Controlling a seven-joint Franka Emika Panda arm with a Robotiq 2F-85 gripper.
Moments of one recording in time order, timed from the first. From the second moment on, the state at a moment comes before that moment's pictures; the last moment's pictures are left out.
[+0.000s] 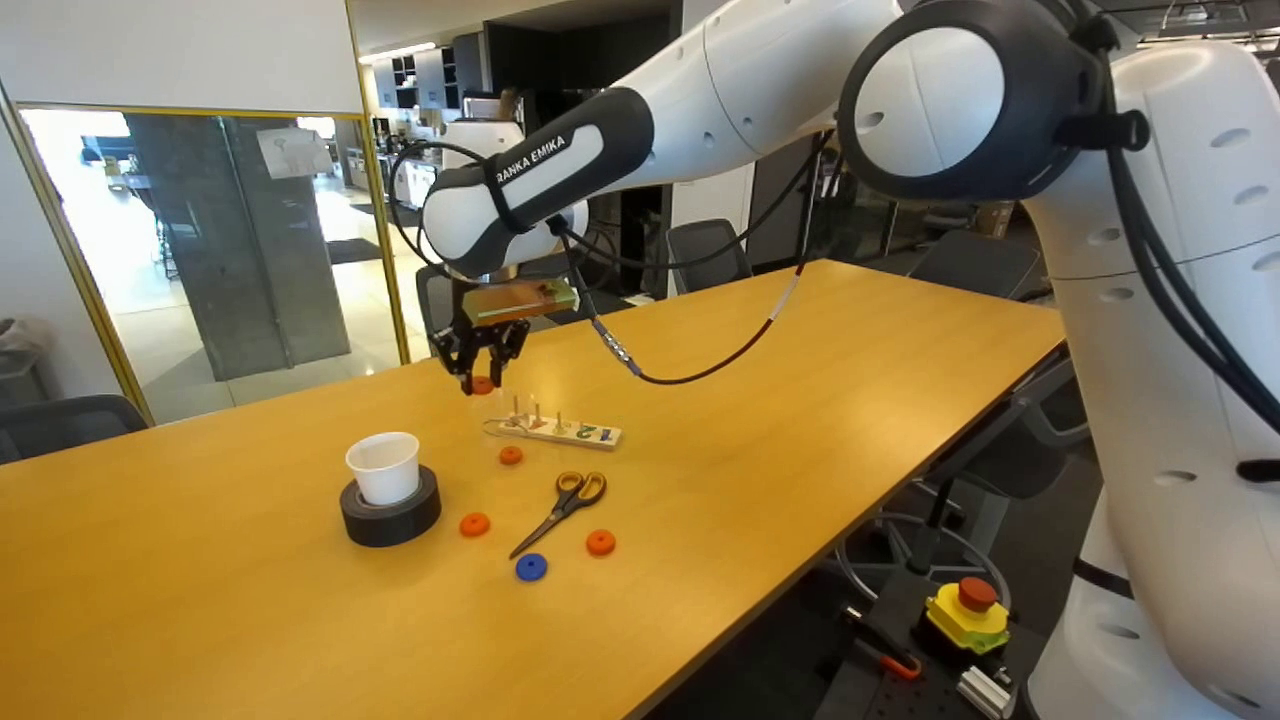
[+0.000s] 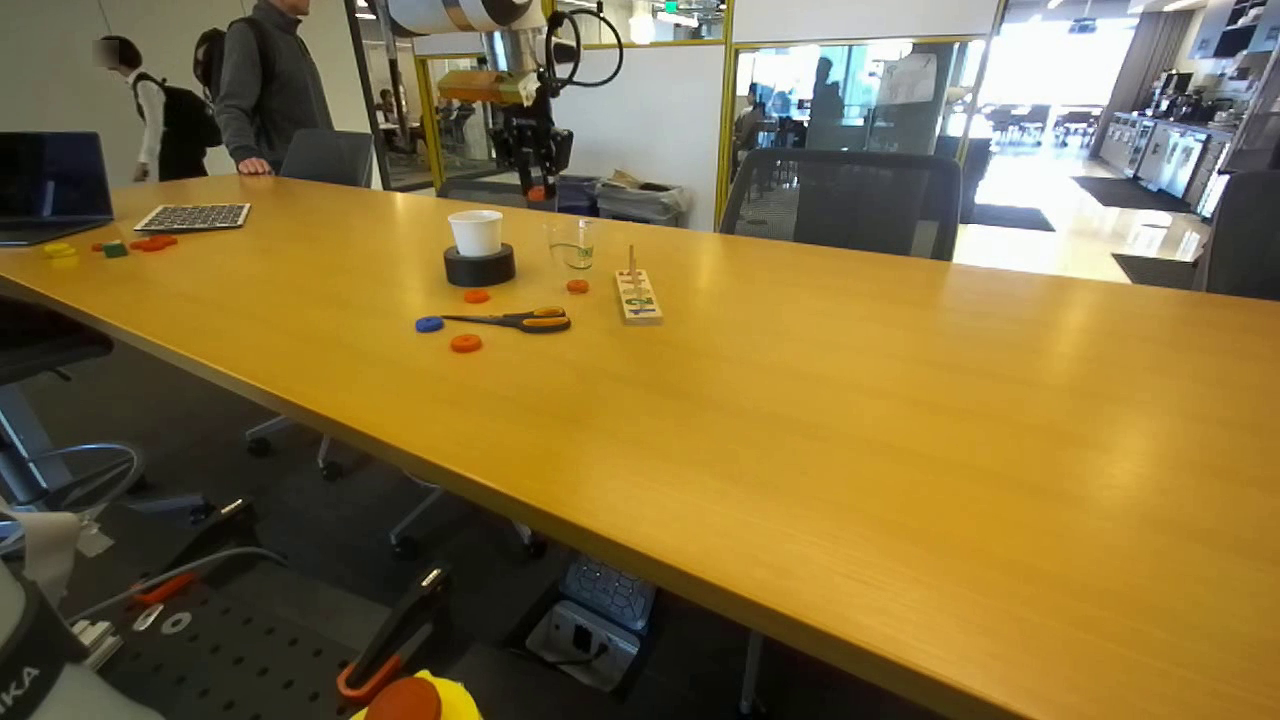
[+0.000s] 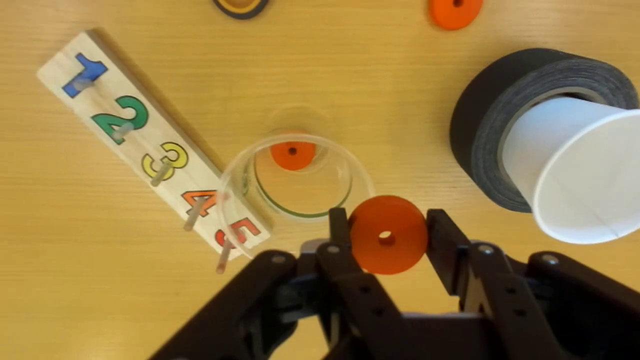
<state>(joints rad) 0.14 0.49 -0.01 -1.55 -0.04 2.22 0.24</state>
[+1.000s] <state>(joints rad) 0.12 0.60 -0.03 -1.44 -0.07 2.10 0.23</state>
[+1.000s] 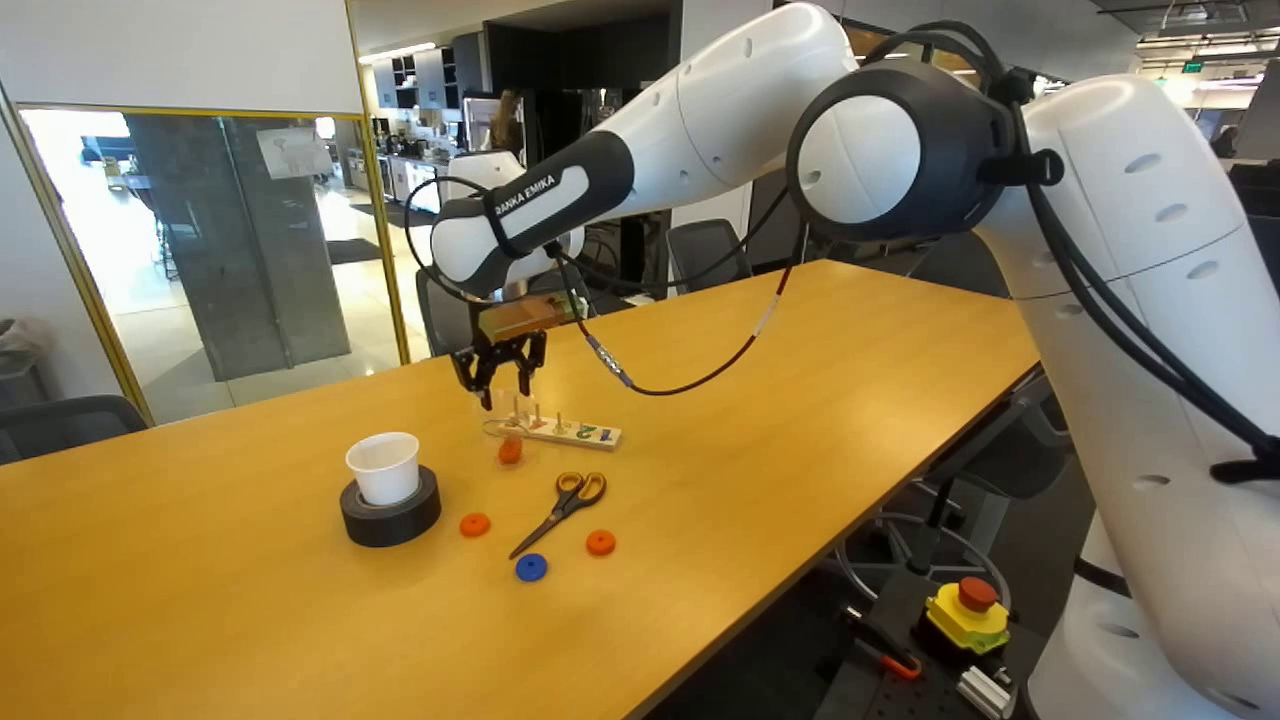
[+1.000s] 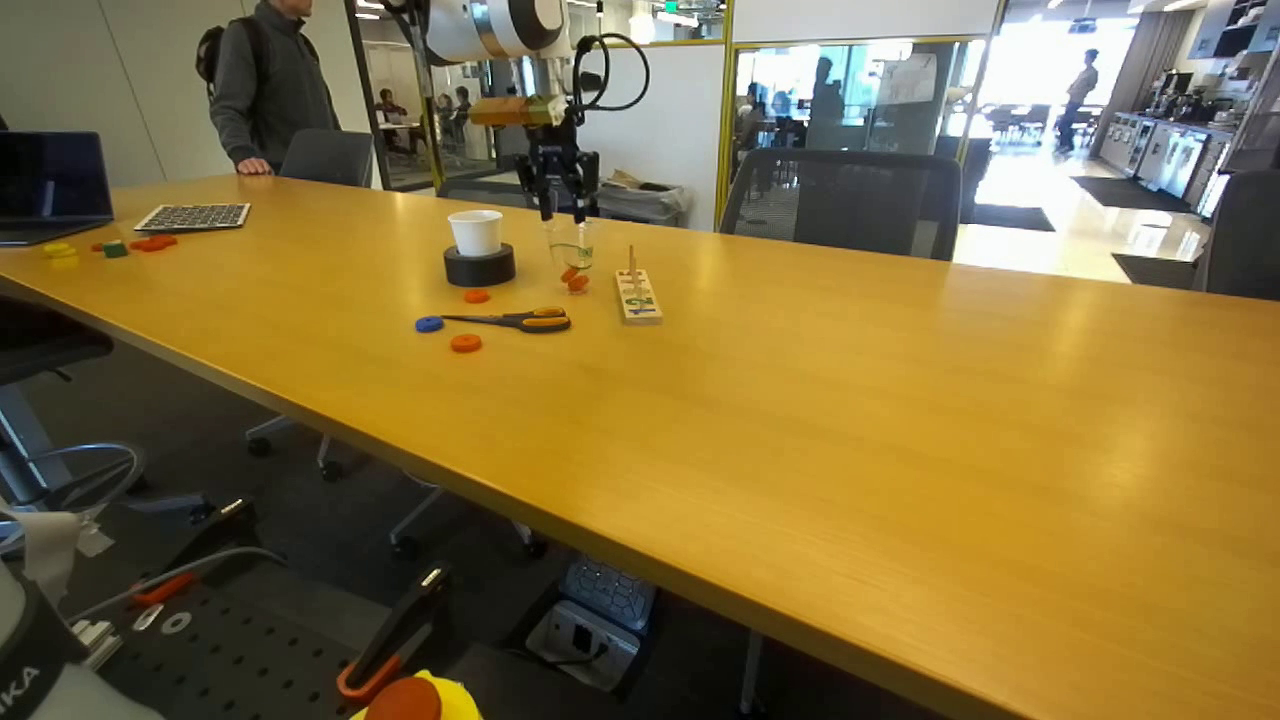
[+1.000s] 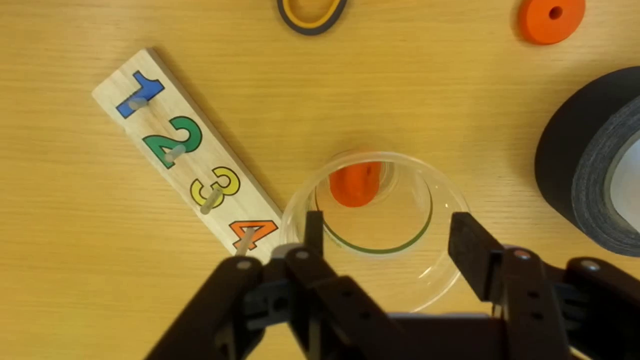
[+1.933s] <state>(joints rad) 0.19 0.39 0.11 -1.71 -0.07 2.12 0.17</state>
